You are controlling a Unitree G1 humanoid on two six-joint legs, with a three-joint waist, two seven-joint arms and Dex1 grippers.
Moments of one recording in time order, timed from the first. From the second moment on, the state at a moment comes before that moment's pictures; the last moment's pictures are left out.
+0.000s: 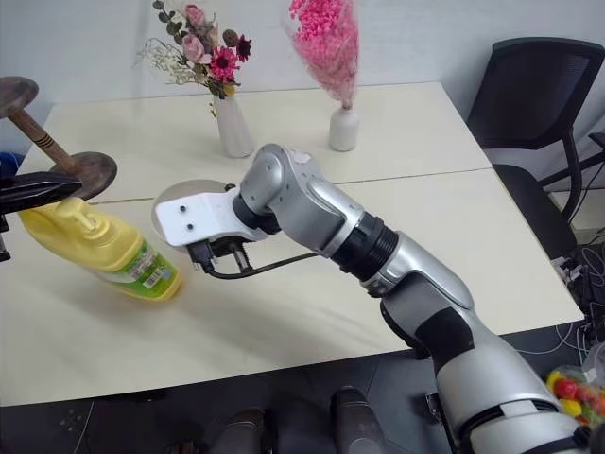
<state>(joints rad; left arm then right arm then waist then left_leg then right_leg) -0.31 1.20 0.58 -0.04 -0.66 0.62 -1.15 -1.32 -0.20 0.72 0.21 -0.11 0.49 1.29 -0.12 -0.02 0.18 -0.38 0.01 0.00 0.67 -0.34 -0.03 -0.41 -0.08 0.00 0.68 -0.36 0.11</state>
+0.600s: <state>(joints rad) -0.35 1.20 0.50 -0.02 -0.66 0.56 -1.19 -1.29 -0.26 0.72 0.02 -0.07 0.54 1.38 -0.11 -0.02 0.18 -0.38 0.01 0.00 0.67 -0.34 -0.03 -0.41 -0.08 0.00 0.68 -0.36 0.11</state>
